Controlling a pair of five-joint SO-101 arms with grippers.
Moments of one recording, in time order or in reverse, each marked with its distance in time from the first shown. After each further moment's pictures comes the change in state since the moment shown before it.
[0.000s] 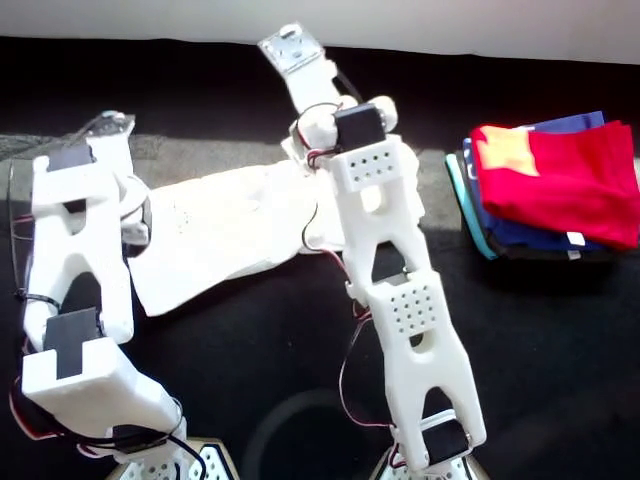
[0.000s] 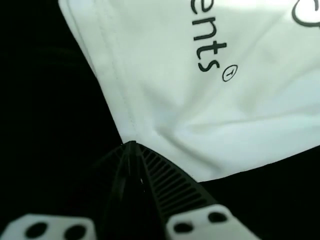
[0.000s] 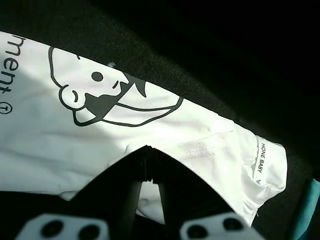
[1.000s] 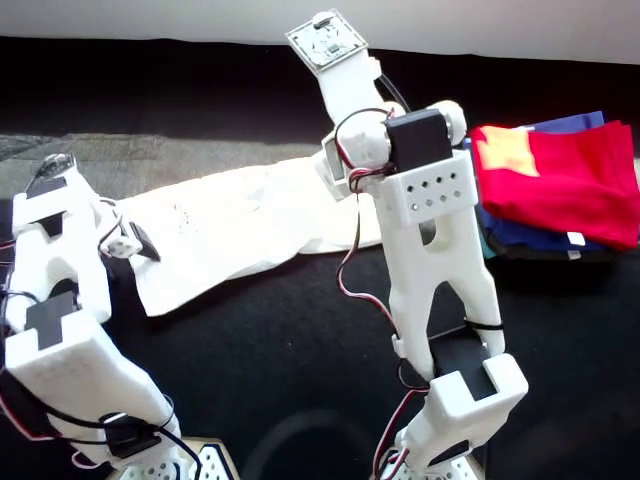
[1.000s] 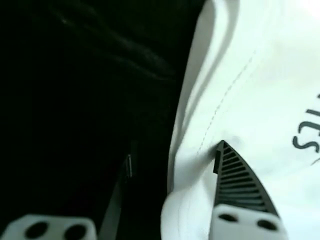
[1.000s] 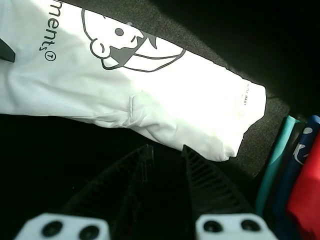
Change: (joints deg) left arm -8.1 11.3 7.2 -15.2 15.9; right arm 0.2 -44.4 47.1 0.0 0.0
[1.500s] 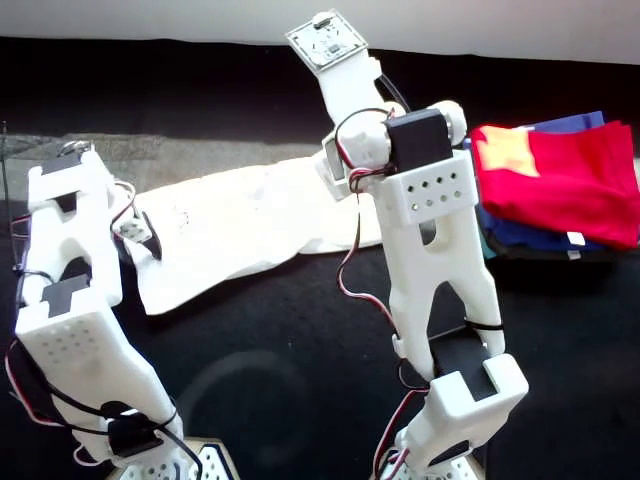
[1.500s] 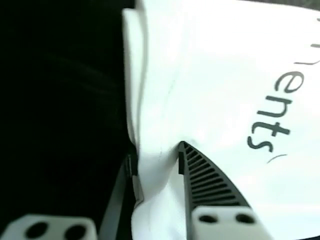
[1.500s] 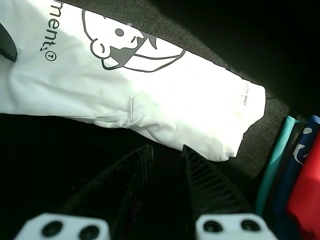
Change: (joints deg) left arm 5.3 11.3 -15.2 10.1 1.2; right arm 0.0 0.0 0.0 0.0 0.1
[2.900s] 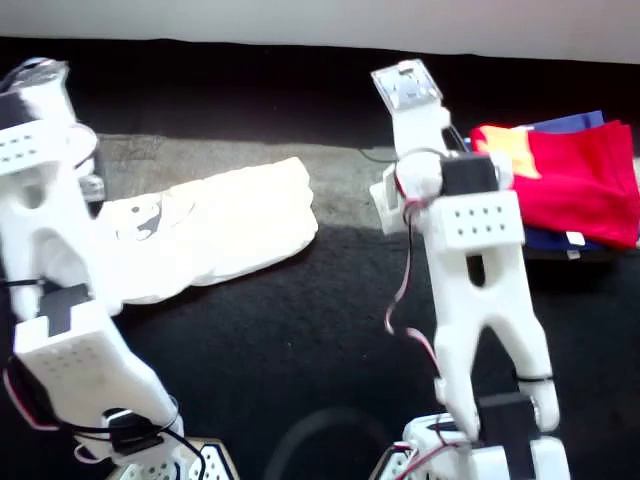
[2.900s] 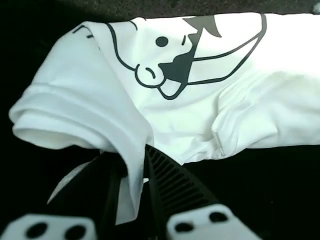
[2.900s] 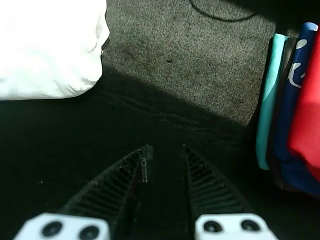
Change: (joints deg) left arm 1.6 -11.0 -29.6 26.5 -12.2; right arm 11.9 -24.5 50.5 -21.6 -3.2
